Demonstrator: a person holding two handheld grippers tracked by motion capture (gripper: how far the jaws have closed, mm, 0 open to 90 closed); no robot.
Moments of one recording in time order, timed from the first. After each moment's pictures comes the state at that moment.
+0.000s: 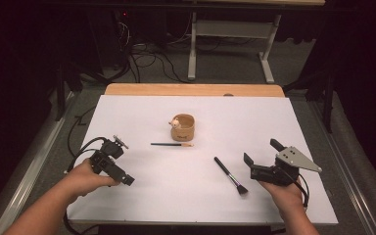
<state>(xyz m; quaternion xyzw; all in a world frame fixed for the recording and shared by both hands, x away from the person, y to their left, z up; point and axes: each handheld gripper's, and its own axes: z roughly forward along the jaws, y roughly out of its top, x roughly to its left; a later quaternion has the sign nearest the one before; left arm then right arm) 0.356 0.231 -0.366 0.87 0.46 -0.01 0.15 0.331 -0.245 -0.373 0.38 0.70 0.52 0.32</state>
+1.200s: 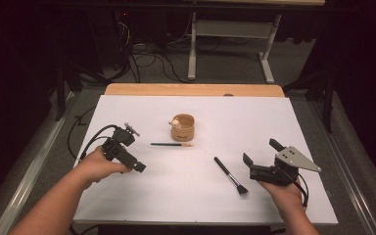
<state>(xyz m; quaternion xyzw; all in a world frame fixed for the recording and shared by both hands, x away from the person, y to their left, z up) 0.388 0.205 -0.353 0.88 0.45 0.01 0.18 0.331 -0.244 -0.372 0.38 0.70 0.52 0.32</state>
